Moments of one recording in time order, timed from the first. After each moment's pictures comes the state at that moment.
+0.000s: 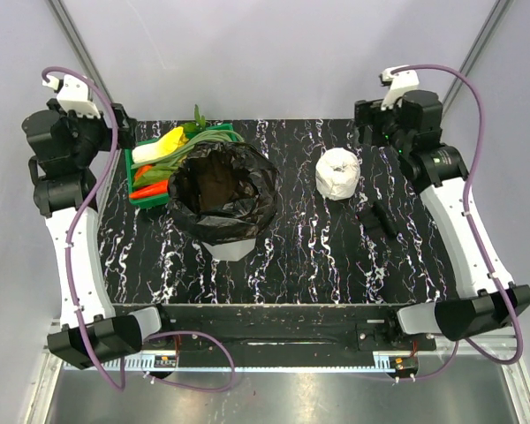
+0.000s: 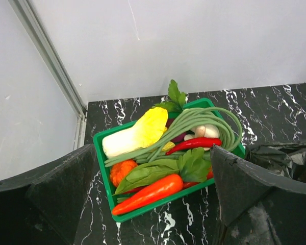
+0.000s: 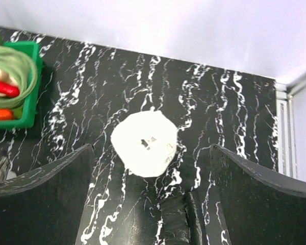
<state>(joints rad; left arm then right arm) 0.29 1.17 1.48 -0.42 0.39 0.07 0.27 1.37 1.61 -0.54 0.06 -0.04</state>
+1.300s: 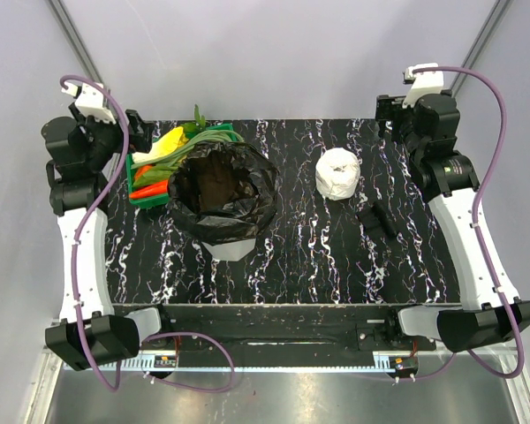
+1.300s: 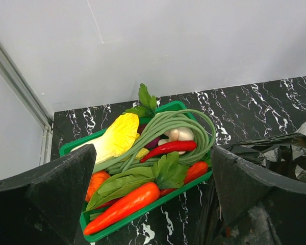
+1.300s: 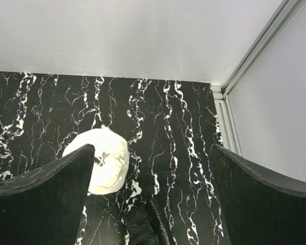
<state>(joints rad) 0.24 1.17 1.36 -0.26 0.46 0.01 0.19 1.29 1.55 -0.45 0.25 -0.08</state>
